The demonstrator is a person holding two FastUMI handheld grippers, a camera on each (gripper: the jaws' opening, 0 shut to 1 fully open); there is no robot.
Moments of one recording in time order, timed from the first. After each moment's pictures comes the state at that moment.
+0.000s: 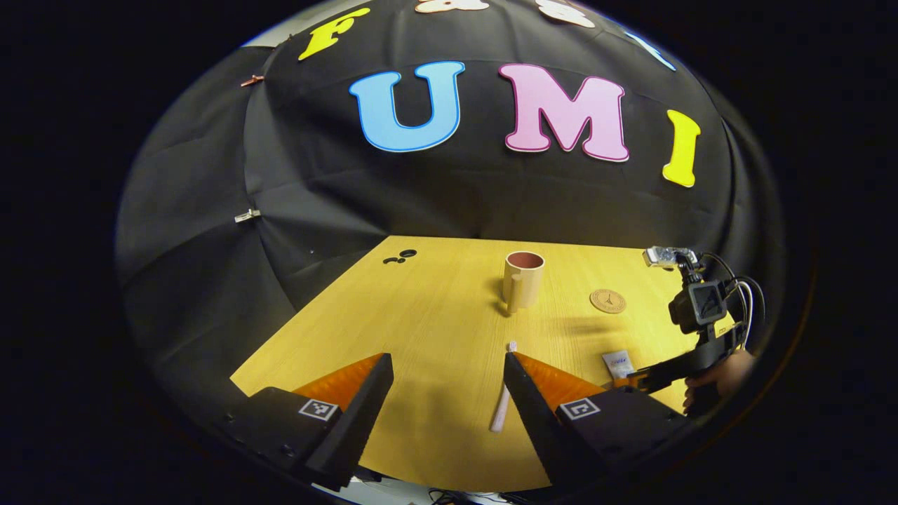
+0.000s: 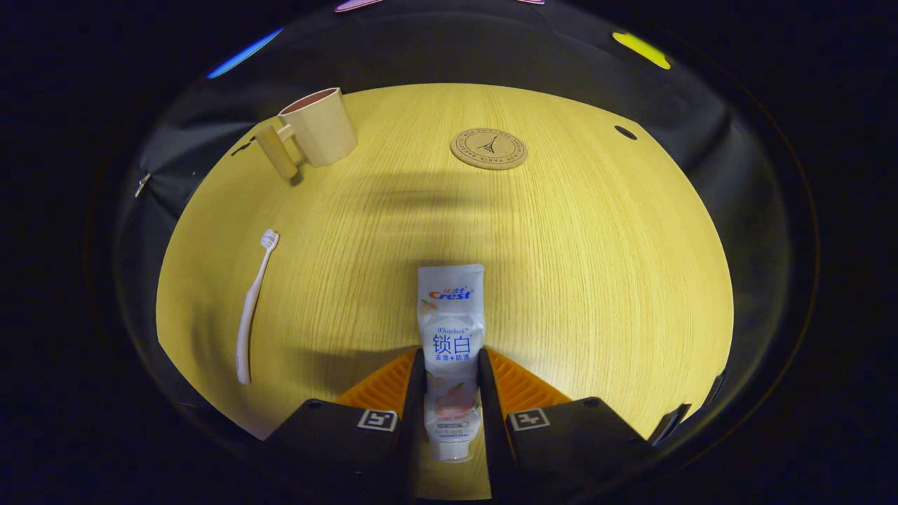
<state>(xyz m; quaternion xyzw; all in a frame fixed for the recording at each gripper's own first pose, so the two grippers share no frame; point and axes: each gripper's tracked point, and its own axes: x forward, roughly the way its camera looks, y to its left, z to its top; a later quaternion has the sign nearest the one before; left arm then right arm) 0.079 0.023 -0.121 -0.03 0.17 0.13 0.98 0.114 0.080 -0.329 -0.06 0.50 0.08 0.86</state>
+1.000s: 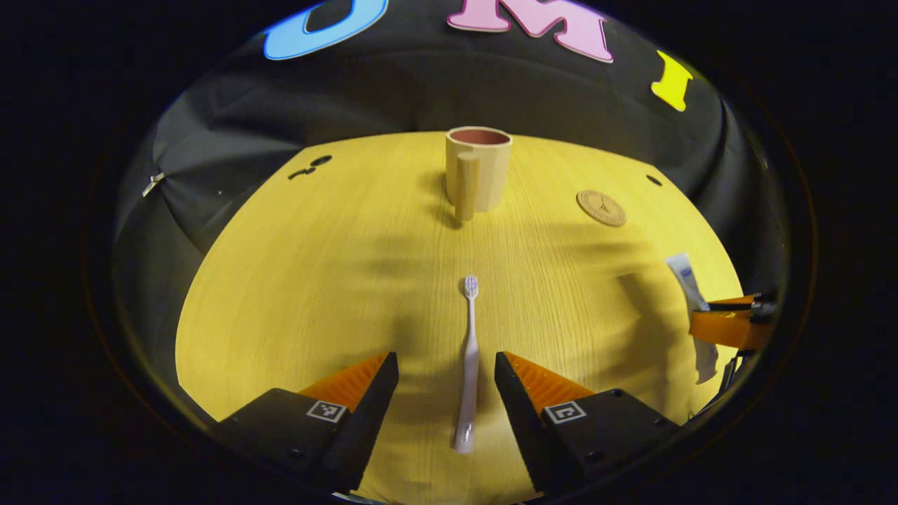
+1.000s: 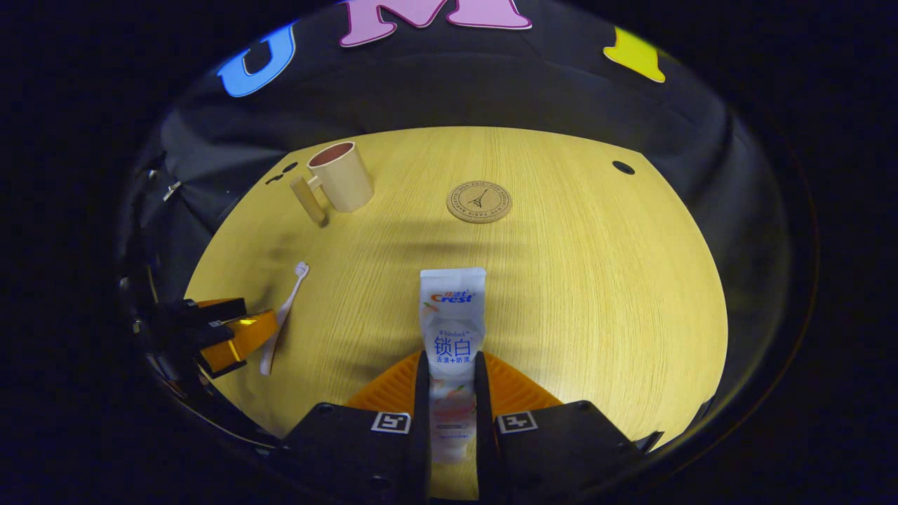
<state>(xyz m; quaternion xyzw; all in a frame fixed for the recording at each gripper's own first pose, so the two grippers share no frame) 0.175 -0.029 -0.248 -0.03 0.39 0.01 0.92 0.127 0.051 -0.269 -0.03 0.44 0.14 0.89</state>
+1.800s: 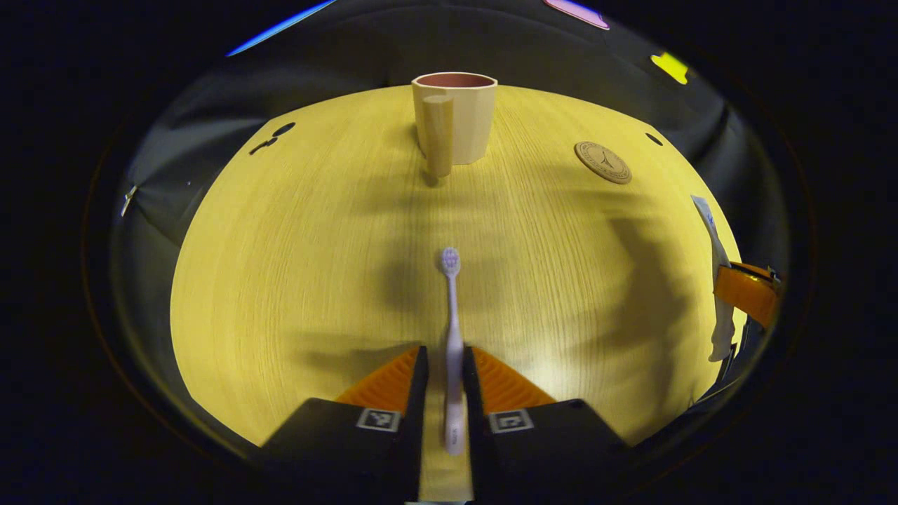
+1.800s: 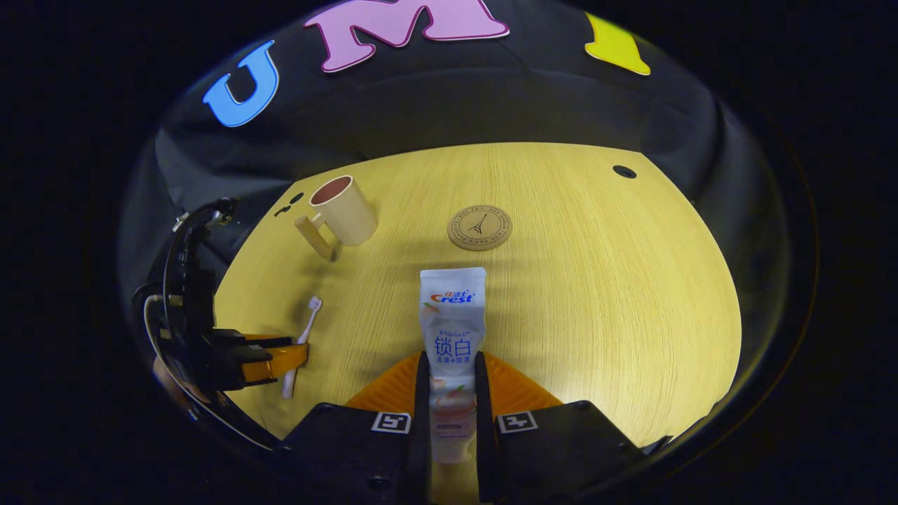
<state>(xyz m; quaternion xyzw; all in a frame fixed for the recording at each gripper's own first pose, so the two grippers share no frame) 0.184 -0.041 -0.269 -0.01 0.48 -0.02 0.88 0.152 0.058 -0.251 0.02 0.41 0.15 0.90</state>
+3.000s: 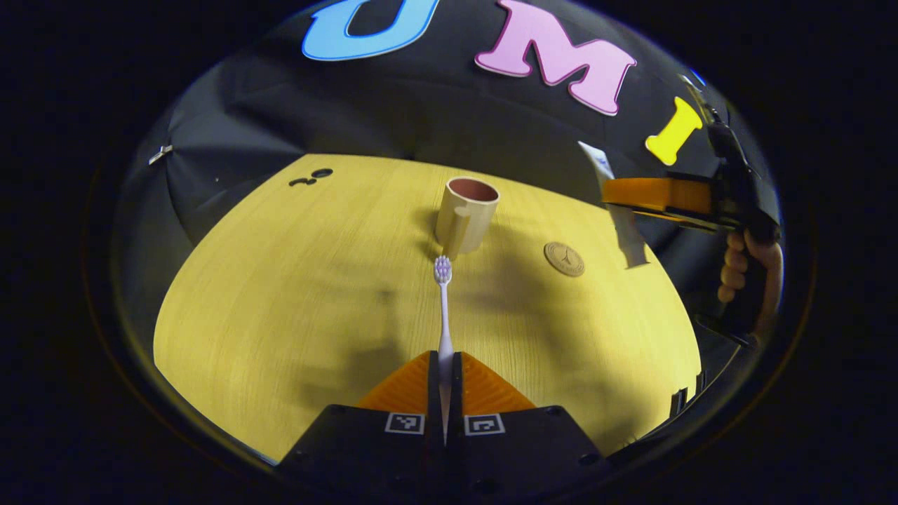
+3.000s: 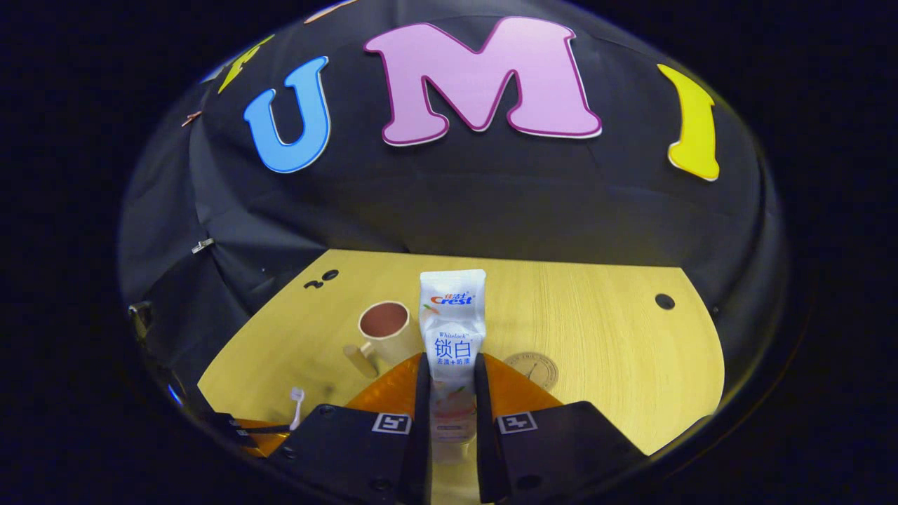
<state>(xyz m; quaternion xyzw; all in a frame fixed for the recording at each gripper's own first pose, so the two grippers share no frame) 0.158 -0.026 -0.177 -0.13 0.29 -0.03 0.95 0.273 0.160 -0.123 -0.01 0.22 0.21 0.95</state>
